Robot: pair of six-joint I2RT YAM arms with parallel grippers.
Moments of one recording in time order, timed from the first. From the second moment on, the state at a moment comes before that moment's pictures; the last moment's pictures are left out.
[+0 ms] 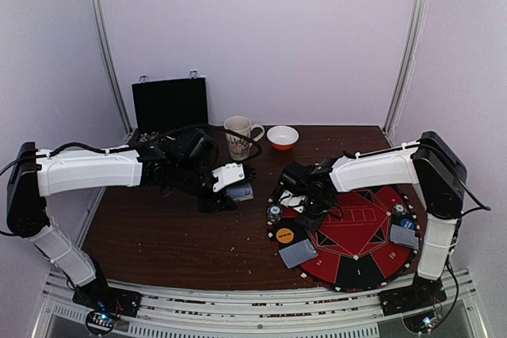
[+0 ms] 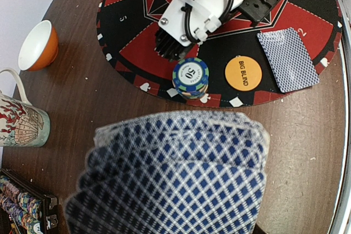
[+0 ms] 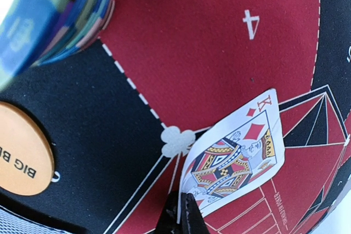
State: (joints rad) left arm -0.87 1.56 1.14 -0.45 0.16 0.53; right arm 0.86 1.91 1.24 -0.75 0.26 -0.14
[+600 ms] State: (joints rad) left arm -0.87 1.56 1.14 -0.45 0.16 0.53; right arm 0.87 1.89 1.22 -0.76 0.26 -0.20
